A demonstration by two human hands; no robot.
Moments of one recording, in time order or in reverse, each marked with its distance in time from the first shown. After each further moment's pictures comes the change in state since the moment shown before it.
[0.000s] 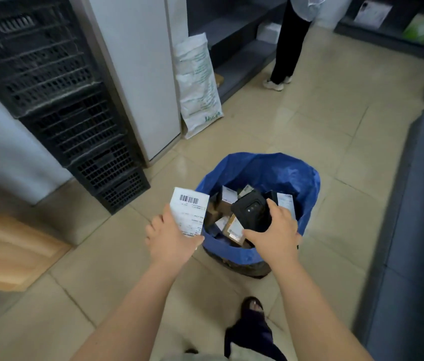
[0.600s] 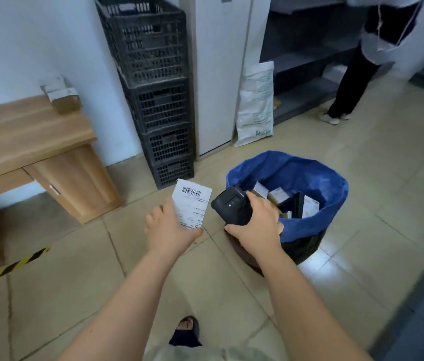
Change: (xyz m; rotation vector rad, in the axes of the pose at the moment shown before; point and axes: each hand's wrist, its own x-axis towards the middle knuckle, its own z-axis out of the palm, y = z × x) left_hand -0.230 -0.084 -0.036 -0.103 0.199 -0.165; right_hand -0.187 0.034 -0.012 -0.024 -0.166 -0.438
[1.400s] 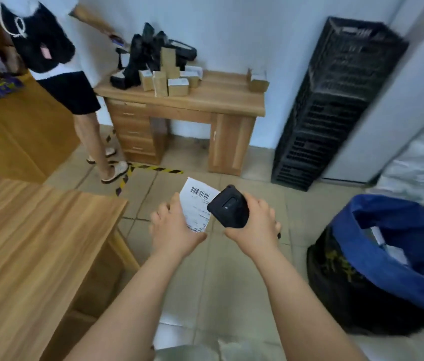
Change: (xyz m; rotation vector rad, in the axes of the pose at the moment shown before) left_hand -0.313 -0.207 -0.101 -0.044 0.412 -0.565; right_hand -0.280 -0.095 0.084 -0.115 -0.426 -0.659
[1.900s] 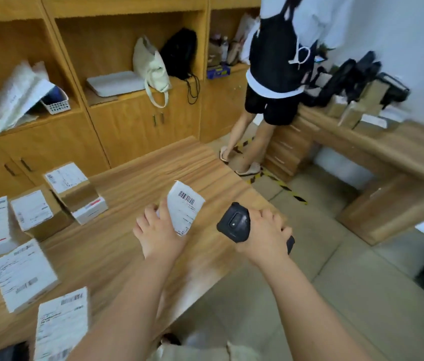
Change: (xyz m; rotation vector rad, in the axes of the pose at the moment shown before) left_hand -0.037 -0.364 -0.165 0.117 0.447 -0.687; right_hand -0.074 -0.298 0.228 -0.406 -0.376 -0.650
